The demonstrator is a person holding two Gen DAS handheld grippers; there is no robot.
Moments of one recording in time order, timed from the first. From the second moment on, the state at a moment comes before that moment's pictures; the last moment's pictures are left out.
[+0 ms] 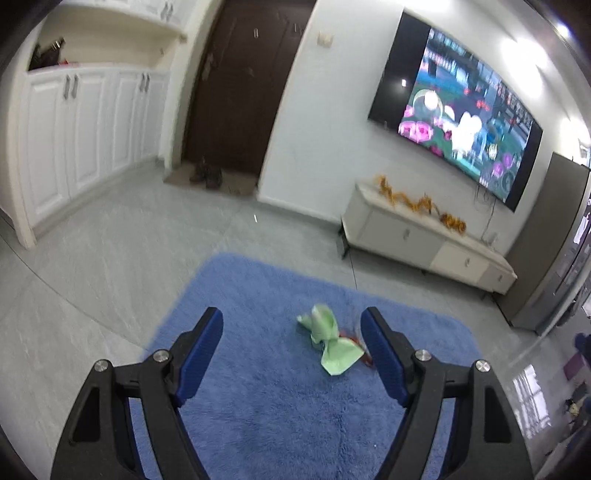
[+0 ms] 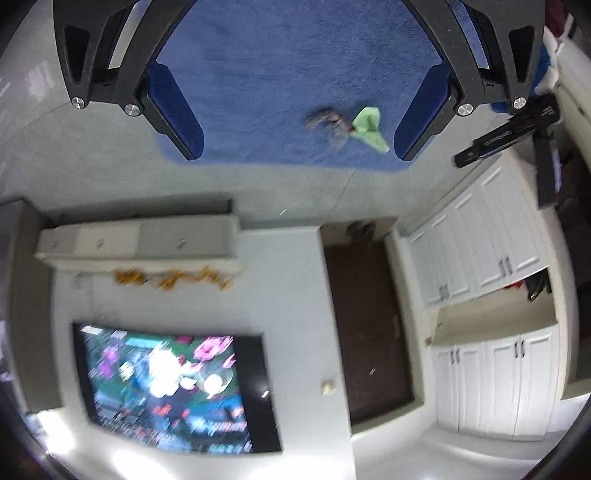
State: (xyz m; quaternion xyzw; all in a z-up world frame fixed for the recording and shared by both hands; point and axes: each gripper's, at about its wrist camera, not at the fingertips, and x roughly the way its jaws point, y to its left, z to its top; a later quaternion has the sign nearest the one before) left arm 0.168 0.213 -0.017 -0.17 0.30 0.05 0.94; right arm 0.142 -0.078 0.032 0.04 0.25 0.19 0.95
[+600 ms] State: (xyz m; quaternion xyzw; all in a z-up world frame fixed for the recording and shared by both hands) left arm 0.305 0.203 -0.127 -0.21 0.44 -0.01 0.88; right arm 0.259 0.006 -0.105 -0.10 0.38 0.28 0.88
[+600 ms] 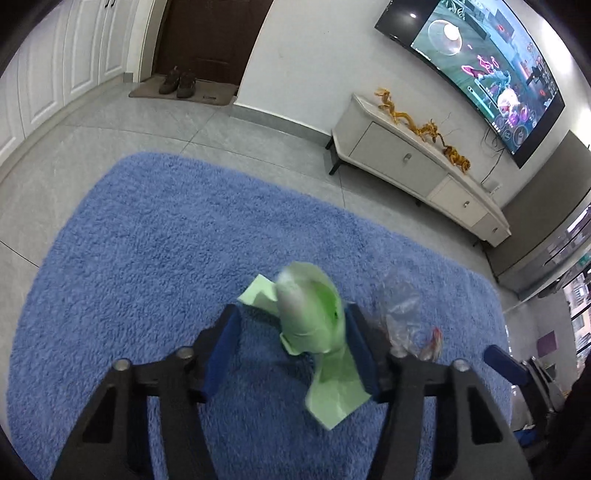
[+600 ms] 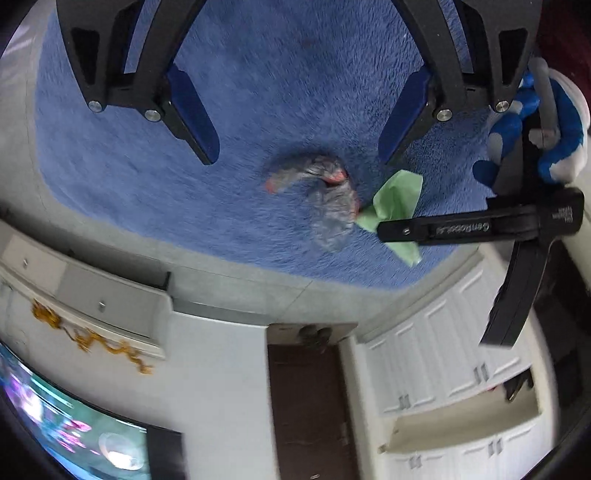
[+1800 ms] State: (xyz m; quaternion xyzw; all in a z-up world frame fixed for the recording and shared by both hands) left arm 0.086 0.100 0.017 -0.12 0.29 -0.13 0.94; right arm 0.017 -0.135 -0.009 0.03 0.30 0.24 0.92
